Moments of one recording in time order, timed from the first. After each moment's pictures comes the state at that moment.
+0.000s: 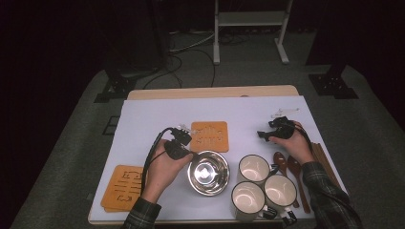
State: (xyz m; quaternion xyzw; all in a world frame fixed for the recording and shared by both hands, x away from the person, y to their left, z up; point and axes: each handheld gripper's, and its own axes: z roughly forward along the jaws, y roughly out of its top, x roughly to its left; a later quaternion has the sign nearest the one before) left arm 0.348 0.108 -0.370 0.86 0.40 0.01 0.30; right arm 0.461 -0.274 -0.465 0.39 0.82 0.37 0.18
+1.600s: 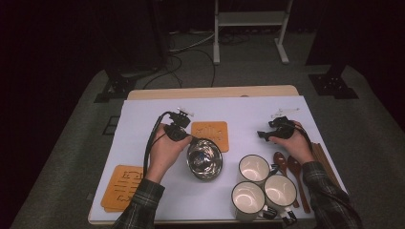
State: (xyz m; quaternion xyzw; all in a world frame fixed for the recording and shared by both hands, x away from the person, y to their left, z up) left arm 0.391 0.108 -0.352 0.85 0.43 0.03 0.30; right arm 0.461 -0.274 -0.465 0.40 0.82 0.37 0.18
